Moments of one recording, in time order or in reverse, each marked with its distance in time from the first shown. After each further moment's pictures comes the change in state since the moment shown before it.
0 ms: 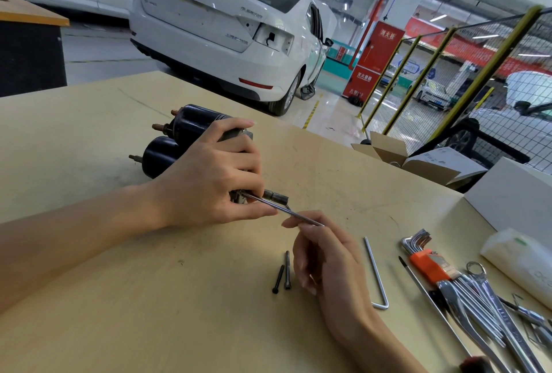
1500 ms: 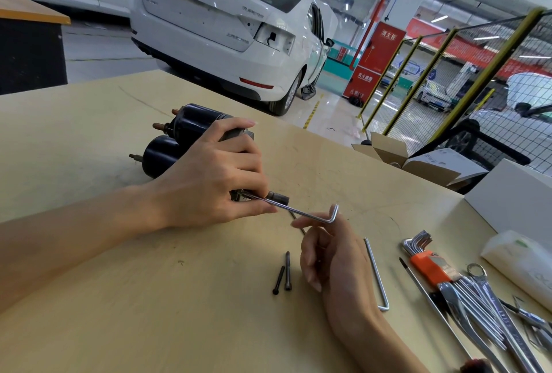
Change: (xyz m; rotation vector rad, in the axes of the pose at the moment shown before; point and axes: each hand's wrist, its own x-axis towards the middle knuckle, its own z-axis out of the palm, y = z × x) left_hand 0.002 0.004 -0.005 -0.016 -0.035 -0.025; right_hand 0.006 0.000 0.001 0.067 0.140 0.116
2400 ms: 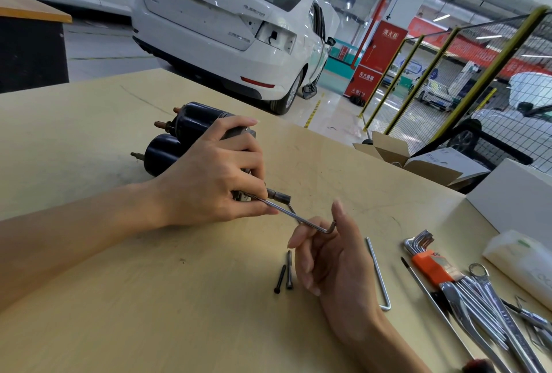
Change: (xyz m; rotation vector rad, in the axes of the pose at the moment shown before) left_hand -0.001 0.001 -0.004 -0.013 -0.053 0.000; right_hand -0.004 -0.005 0.001 0.127 -0.213 0.036
